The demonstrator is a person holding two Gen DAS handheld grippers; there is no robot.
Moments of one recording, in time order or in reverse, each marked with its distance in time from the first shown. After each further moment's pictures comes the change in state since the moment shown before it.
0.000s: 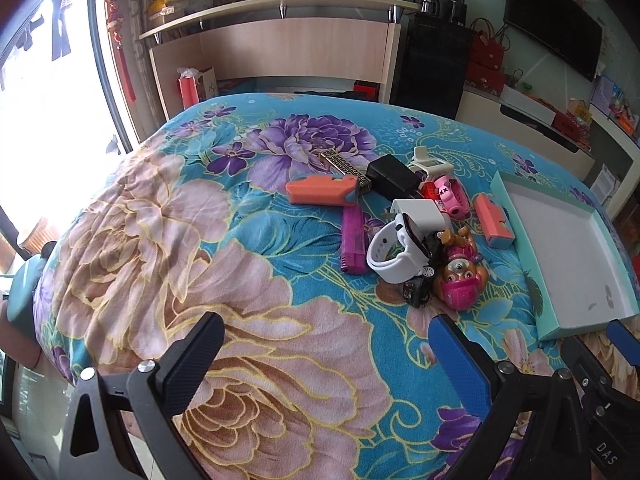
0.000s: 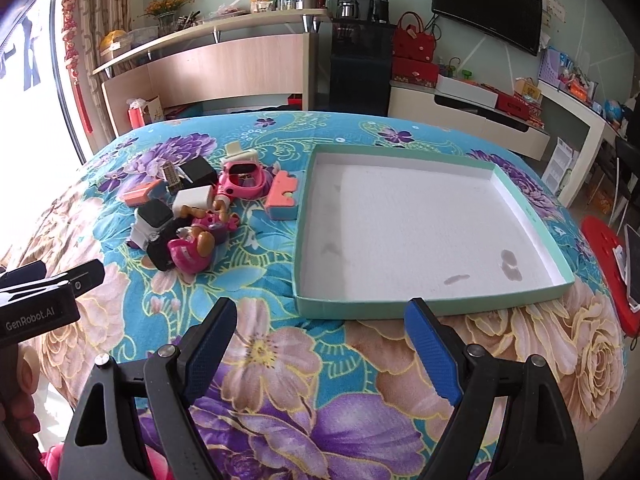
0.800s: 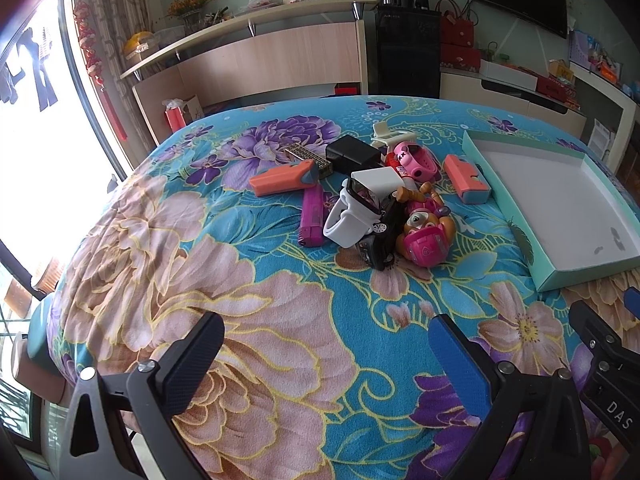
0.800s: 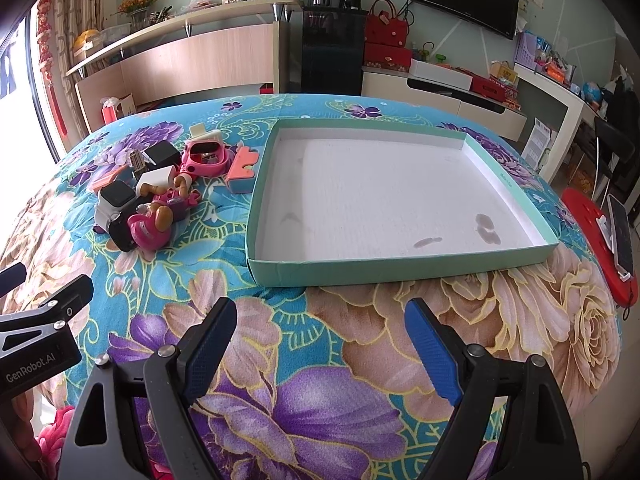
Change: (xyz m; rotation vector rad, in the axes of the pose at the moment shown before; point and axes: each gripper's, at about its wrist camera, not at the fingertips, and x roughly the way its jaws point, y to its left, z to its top) left arm -0.006 -0.047 -0.036 0.156 -0.046 0.062; right arm 0.008 -0.022 -0.026 0.064 0.032 -0.103
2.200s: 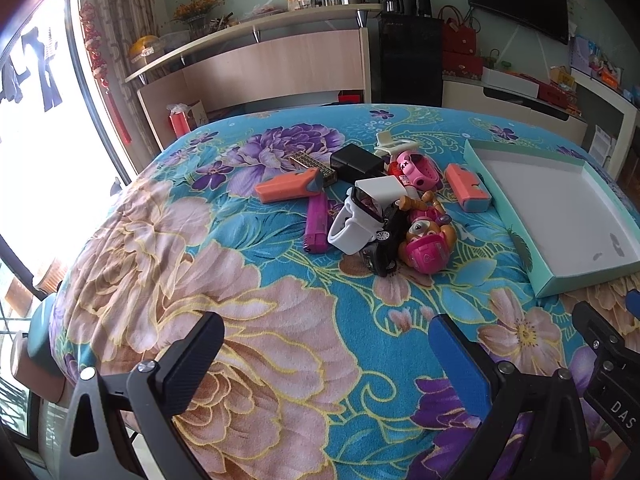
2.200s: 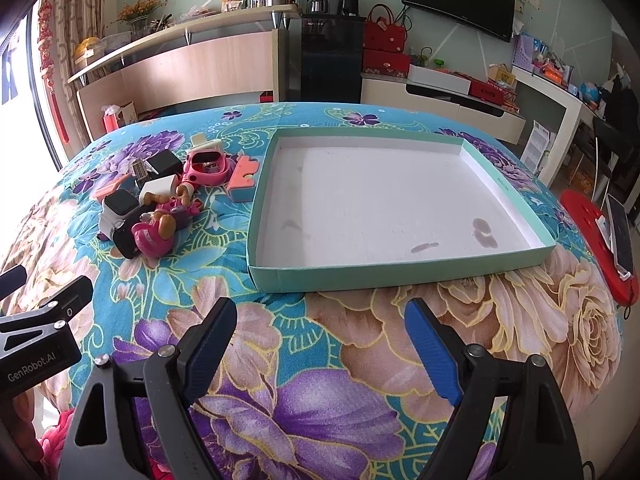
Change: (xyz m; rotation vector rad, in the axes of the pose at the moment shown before) left arm -0.006 0.001 0.001 -0.011 -0.021 0.008; right arm -0.008 -0.004 0.002 0.006 -0.022 0.006
